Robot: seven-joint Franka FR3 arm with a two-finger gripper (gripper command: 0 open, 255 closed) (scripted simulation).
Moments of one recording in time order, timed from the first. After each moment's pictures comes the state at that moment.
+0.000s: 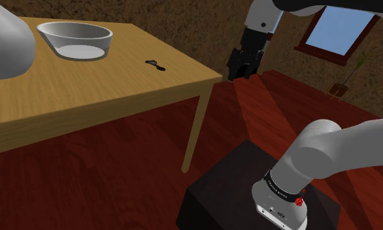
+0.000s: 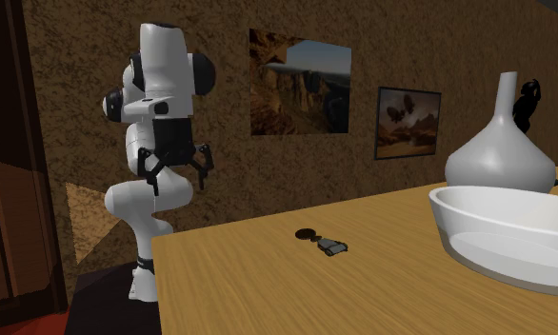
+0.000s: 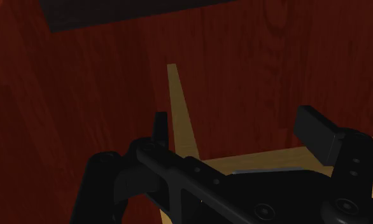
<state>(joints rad) 0.02 -0.75 0.02 -2.38 0.06 1.61 0.17</state>
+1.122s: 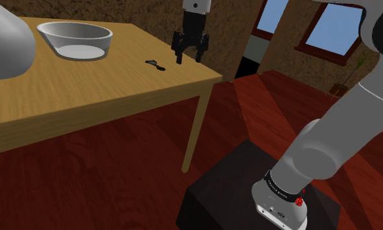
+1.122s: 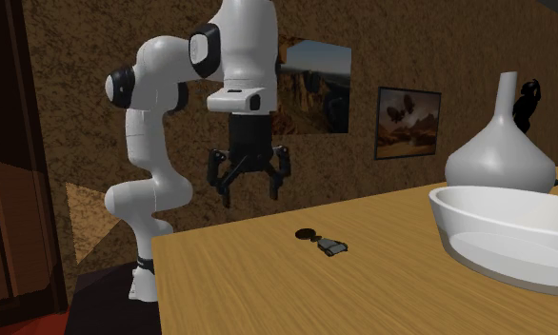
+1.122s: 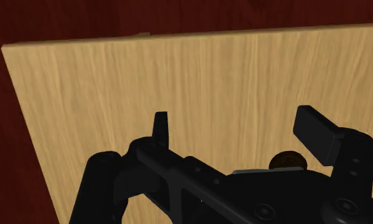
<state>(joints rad) 0.06 -0.13 0.15 -1.82 0.06 1.62 0.29</state>
